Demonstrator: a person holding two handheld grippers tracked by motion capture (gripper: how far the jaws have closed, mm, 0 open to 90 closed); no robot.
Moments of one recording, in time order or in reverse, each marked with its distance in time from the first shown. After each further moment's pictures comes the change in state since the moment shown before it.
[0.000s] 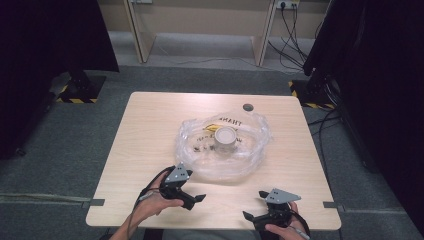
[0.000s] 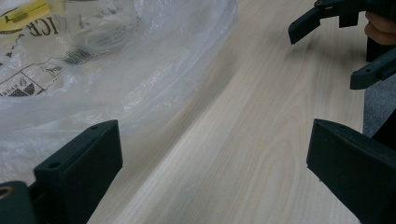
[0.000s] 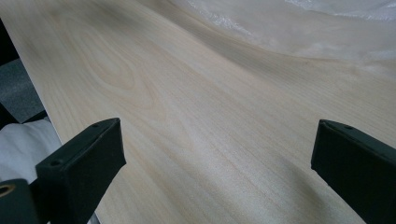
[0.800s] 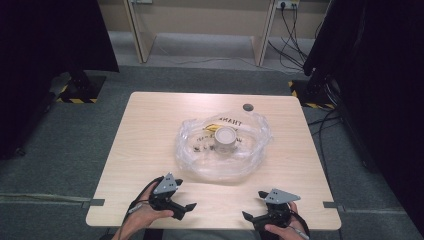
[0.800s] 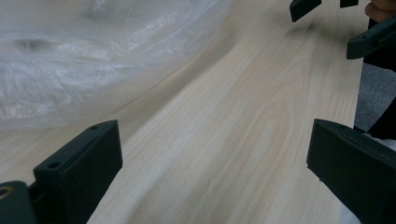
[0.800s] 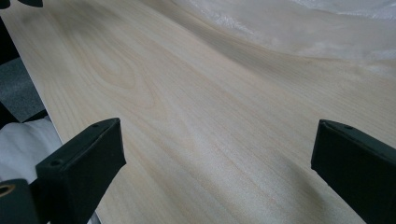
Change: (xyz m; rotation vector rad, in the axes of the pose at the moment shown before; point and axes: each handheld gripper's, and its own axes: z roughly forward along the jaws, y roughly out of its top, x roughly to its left) left arm -0.007 -0.037 -0.018 -0.008 0.025 -0.044; right arm 0.001 0.000 0.001 0.004 0.002 -0.002
